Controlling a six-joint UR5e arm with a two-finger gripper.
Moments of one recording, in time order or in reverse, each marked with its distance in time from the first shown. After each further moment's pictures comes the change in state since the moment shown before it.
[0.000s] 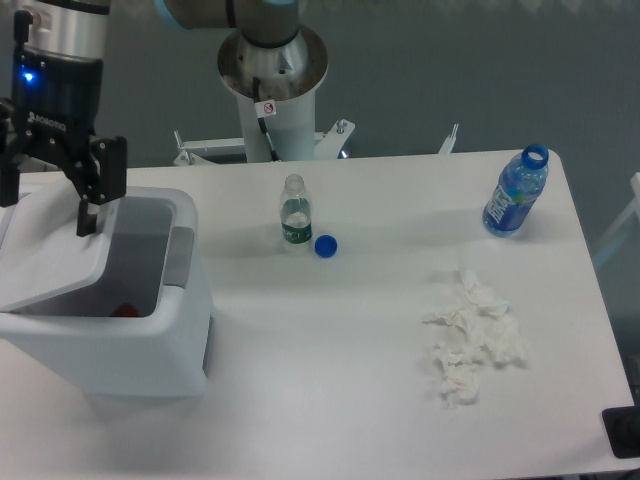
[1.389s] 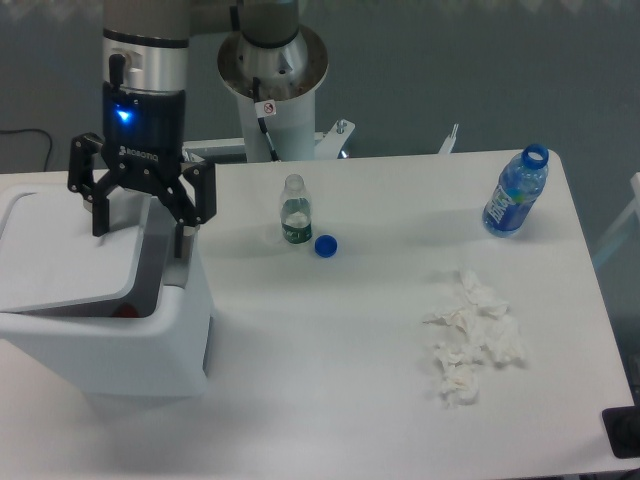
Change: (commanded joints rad) arm 0.121 -0.002 -0.037 0.000 0.002 0.028
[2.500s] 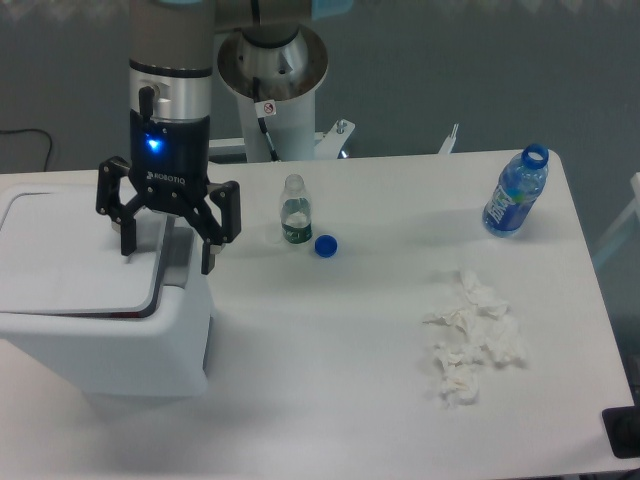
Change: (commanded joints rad) arm 0.012 -0.051 -0.006 0.003 0.009 0.014
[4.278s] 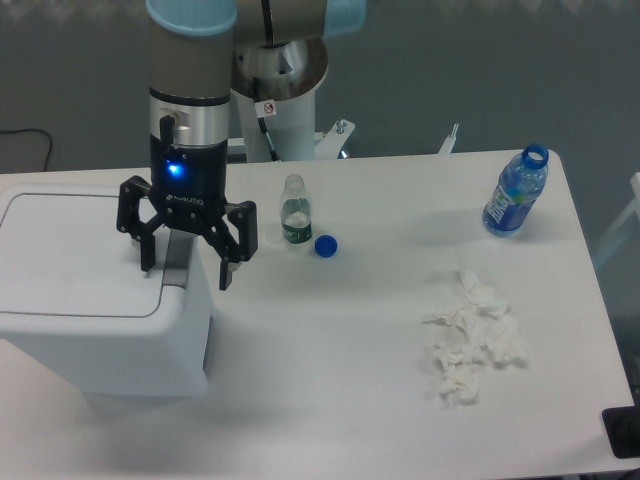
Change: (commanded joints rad) arm 0.026 -0.012 0.003 0.000 -0.002 0.031
